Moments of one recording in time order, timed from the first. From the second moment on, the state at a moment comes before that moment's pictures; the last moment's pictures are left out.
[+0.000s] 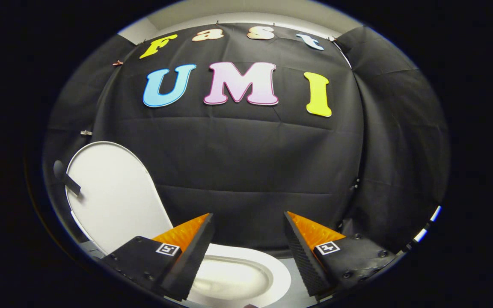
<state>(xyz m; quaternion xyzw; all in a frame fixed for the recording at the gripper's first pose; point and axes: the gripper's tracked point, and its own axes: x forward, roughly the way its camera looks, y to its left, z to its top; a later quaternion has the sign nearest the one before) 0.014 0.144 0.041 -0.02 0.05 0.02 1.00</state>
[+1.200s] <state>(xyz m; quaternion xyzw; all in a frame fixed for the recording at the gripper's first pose) 0.011 0.133 0.041 0.00 0.02 0.03 1.00</state>
